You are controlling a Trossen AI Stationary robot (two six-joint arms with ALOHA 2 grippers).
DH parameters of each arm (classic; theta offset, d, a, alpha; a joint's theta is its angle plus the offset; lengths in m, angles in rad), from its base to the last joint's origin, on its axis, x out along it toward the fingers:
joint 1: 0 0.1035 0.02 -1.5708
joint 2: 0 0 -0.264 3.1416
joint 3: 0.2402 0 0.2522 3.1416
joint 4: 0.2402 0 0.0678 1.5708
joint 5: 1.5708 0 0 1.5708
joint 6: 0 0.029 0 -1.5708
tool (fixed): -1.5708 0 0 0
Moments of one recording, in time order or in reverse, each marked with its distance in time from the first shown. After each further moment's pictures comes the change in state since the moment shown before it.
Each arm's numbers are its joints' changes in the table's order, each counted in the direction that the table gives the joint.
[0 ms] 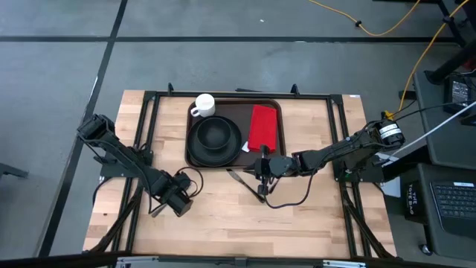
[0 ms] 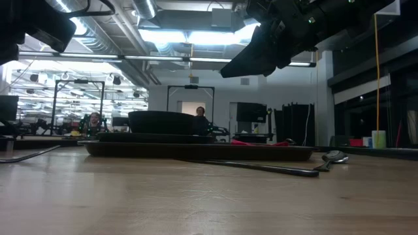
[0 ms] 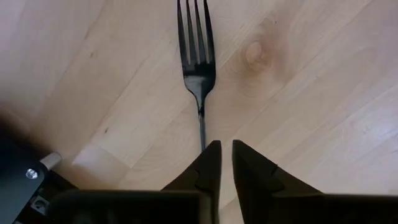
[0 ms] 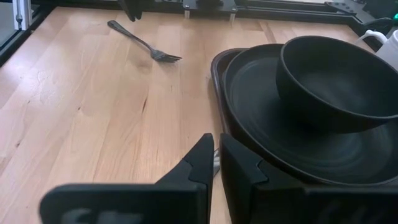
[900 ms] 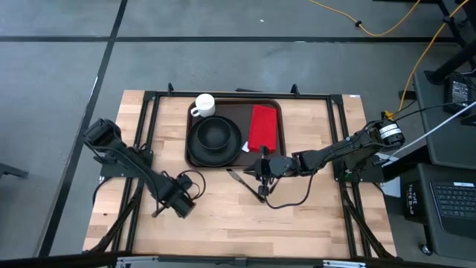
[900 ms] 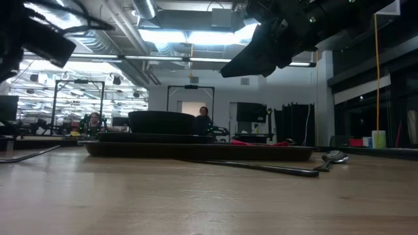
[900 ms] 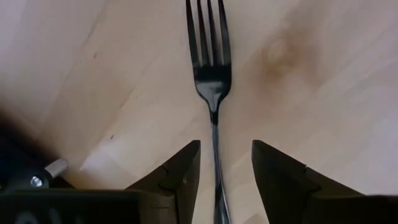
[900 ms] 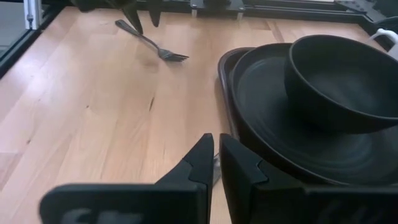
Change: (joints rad) left arm 0.000 0.095 -0.008 -0.008 0.004 0.017; right arm 0.000 0.000 0.000 0.001 0.027 0.001
